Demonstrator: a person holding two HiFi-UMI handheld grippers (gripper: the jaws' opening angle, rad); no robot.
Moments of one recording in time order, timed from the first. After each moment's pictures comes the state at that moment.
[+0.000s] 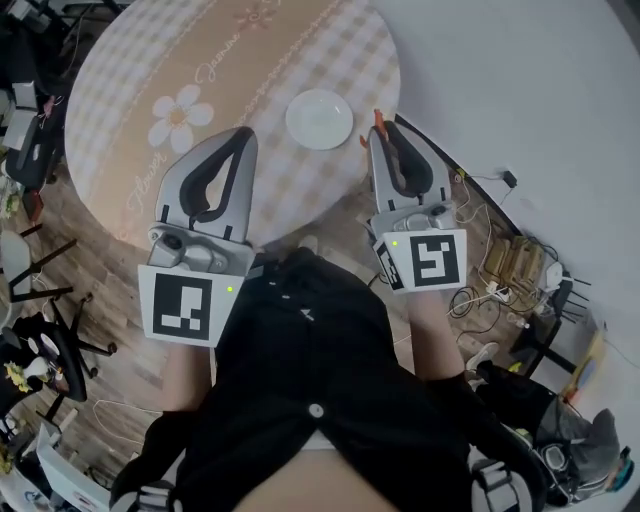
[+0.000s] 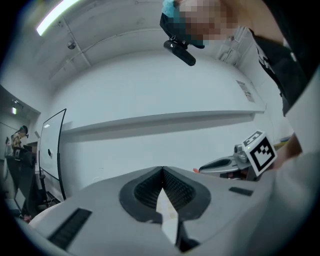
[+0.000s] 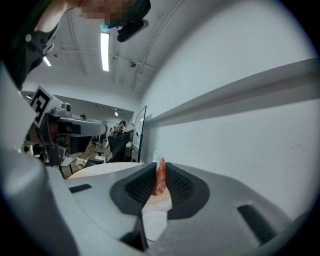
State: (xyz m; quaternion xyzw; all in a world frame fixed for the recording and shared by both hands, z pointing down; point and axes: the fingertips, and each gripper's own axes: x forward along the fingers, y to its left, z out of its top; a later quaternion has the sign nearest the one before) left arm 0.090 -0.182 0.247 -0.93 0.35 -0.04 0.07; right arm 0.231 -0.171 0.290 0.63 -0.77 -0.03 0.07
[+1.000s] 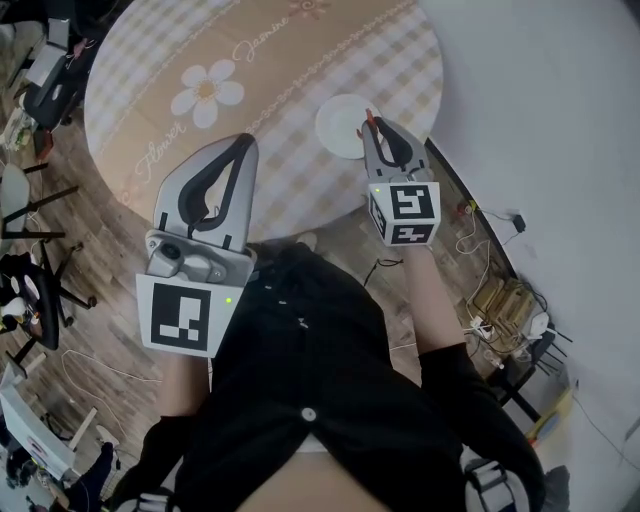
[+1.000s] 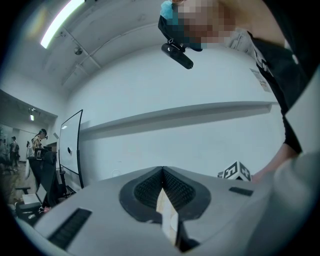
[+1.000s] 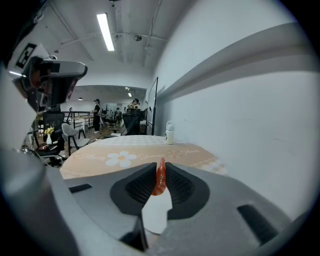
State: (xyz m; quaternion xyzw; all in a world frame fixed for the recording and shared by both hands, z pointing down) left arm 0.060 -0.193 0.264 -0.90 0.43 -0.07 0.05; right arm 0.221 -0.257 0.433 0.55 -0.81 0.05 0.19
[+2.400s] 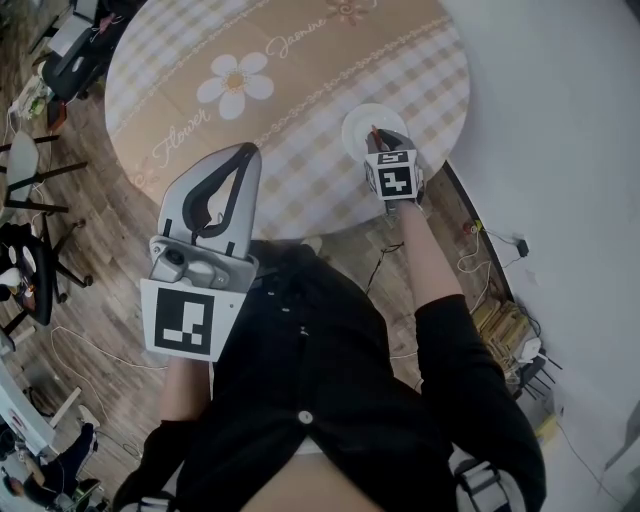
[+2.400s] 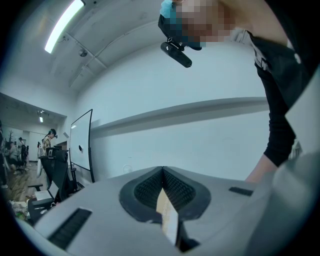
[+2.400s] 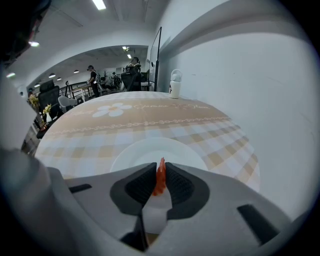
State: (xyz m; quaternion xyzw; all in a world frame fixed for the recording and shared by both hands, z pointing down) left arm 0.018 -0.186 0.276 -0.87 0.48 -0.09 0.04; right arm 0.222 -0.296 0.605 0.50 -0.76 0.16 0.39
